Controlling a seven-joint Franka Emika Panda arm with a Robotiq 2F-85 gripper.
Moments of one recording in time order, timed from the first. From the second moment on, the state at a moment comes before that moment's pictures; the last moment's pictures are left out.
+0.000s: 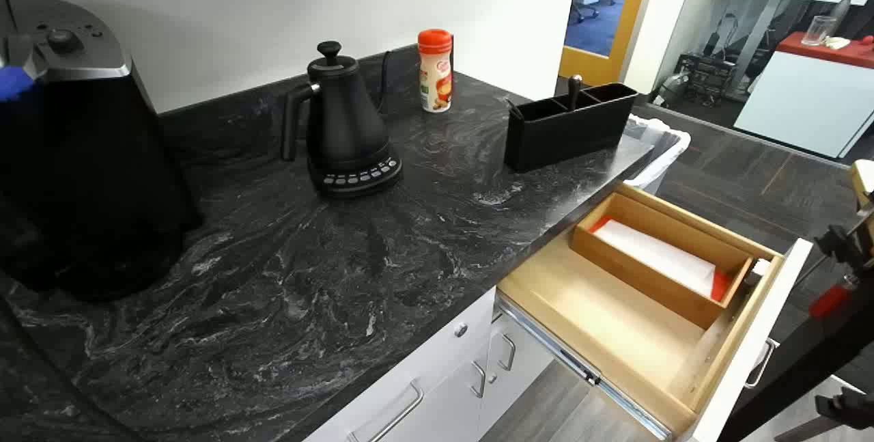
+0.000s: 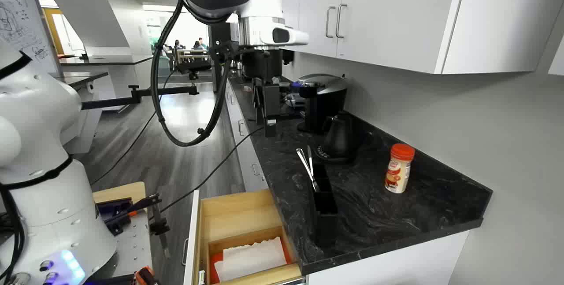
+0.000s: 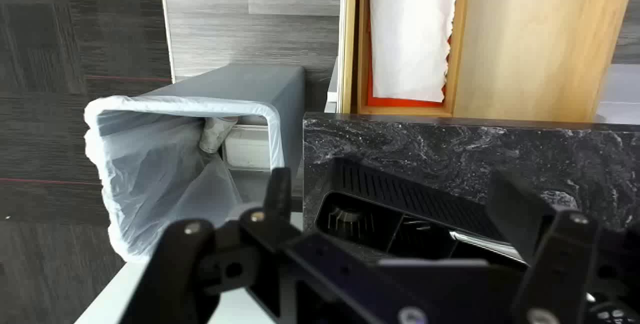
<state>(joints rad) -0.20 -0.42 -0.13 -2.46 -0.15 2.07 0.02</state>
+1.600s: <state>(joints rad) -0.20 -0.42 -0.13 -2.46 -0.15 2.07 0.02</state>
